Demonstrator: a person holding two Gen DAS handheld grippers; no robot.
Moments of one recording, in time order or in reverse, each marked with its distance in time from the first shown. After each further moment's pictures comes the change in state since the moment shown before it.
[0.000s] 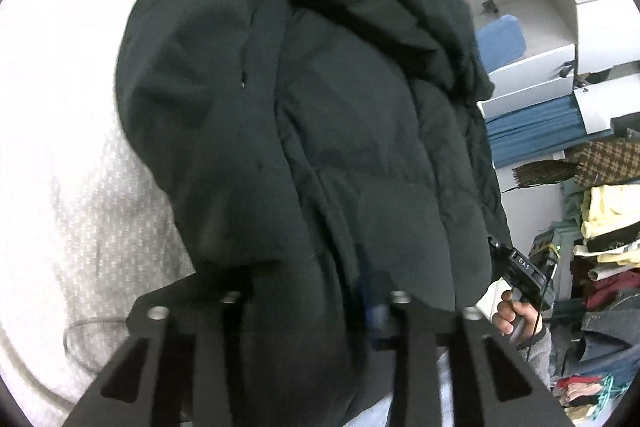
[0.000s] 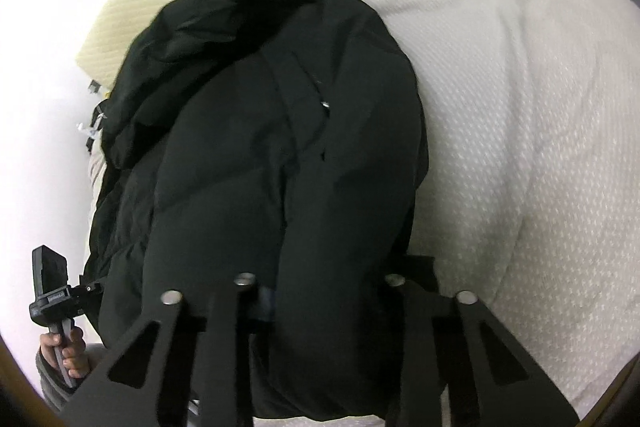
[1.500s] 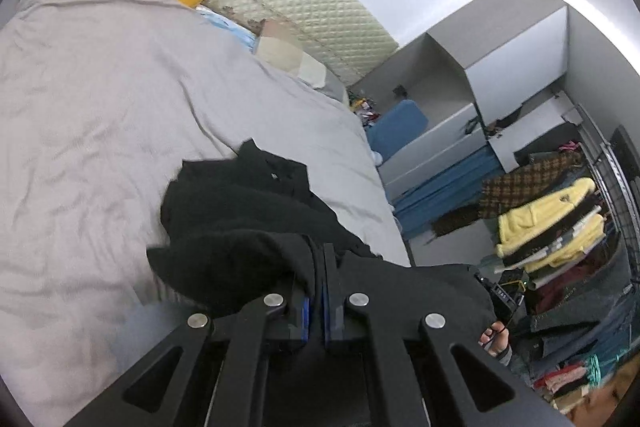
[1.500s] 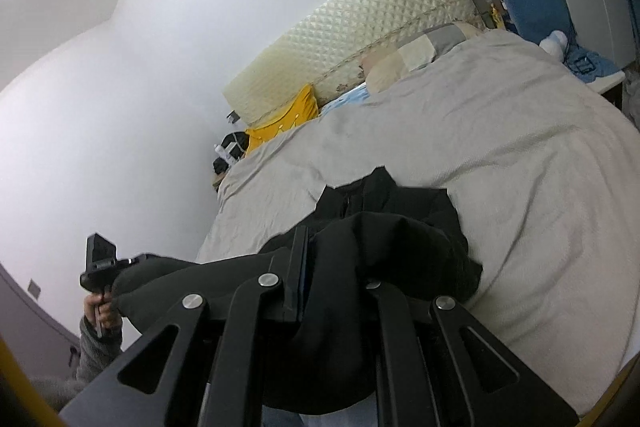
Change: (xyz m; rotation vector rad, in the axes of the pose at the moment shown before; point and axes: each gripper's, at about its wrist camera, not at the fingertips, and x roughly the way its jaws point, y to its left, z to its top) left arm -0.338 -0.046 -0.076 0.082 -0.338 -0.167; right arm -0.275 0.053 -0.003 -0.193 -0.249 0.362
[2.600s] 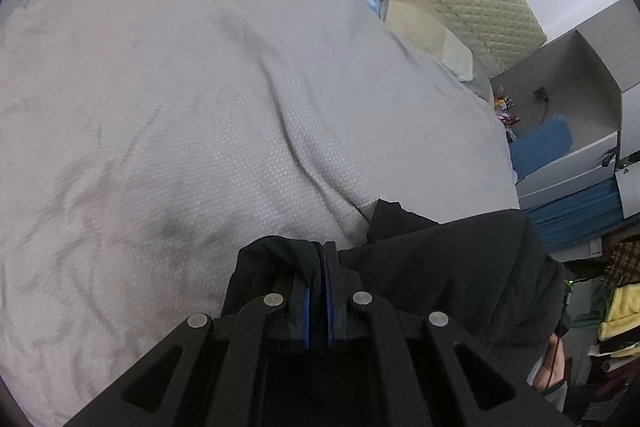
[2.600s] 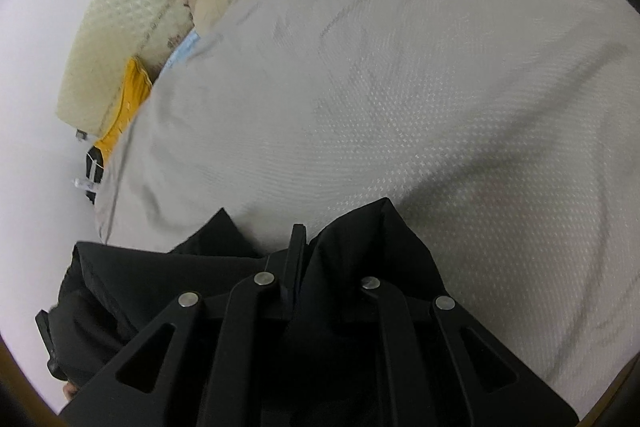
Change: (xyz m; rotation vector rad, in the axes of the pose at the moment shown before) left arm 0.280 0.149 0.158 -0.155 0.136 0.380; right arm 0.328 -0.192 0.084 0.367 0.300 -0.372
